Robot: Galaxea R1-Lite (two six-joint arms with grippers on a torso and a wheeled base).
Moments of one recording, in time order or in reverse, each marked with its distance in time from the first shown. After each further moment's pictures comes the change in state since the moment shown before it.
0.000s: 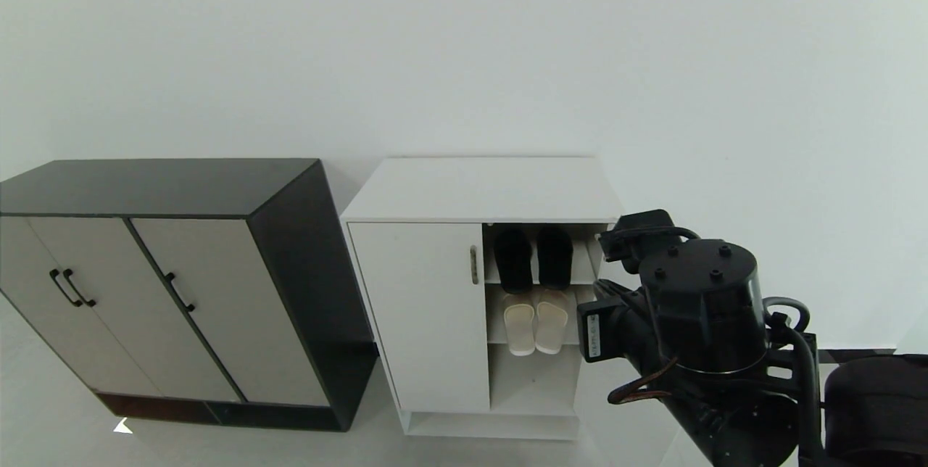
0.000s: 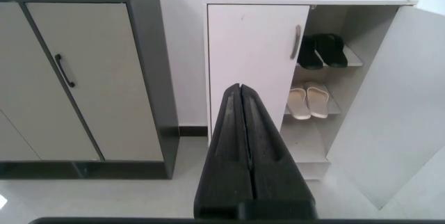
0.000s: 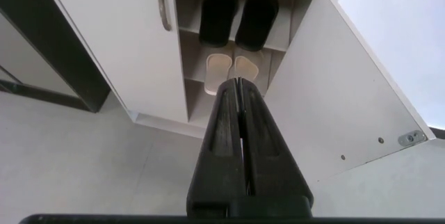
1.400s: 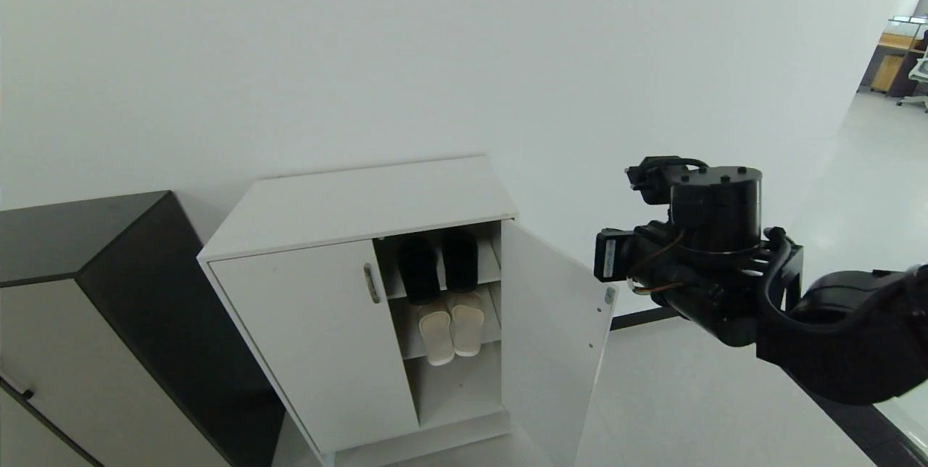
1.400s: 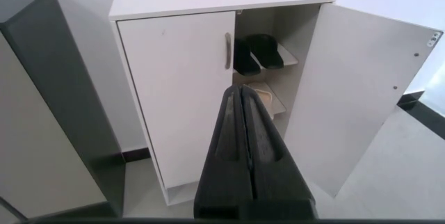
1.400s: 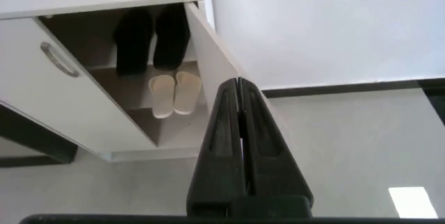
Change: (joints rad) left arm 0.000 0.000 0.000 0.000 0.000 0.000; right arm -0.277 0.078 -0.158 -0.019 0.310 -0.004
